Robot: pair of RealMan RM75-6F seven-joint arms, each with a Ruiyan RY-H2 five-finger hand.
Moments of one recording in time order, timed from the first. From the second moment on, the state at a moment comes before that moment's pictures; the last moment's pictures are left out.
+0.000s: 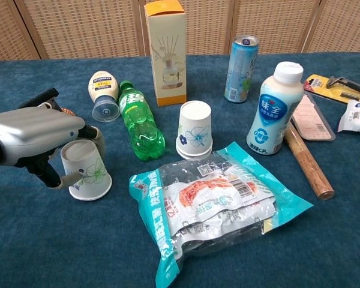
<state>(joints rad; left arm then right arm) -0.67 -1.51 0.01 -2.01 0.83 1.28 0.97 0.08 -1.11 0.12 -1.50 -1.48 1.56 0.26</state>
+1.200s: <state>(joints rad) -0.85 -1.50 -0.22 -2.07 0.85 1.29 0.98 0.08 -1.11 0.12 -1.50 -1.48 1.53 0.25</state>
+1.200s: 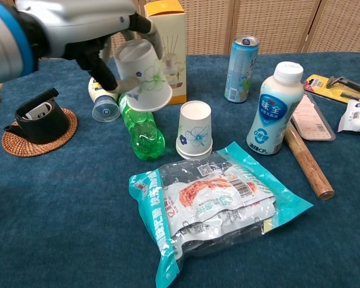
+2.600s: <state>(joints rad) -1.09 -1.71 -0.30 -1.89 0.59 1.32 1.02 0.08 -1.11 0.13 -1.50 -1.47 1.53 0.28</state>
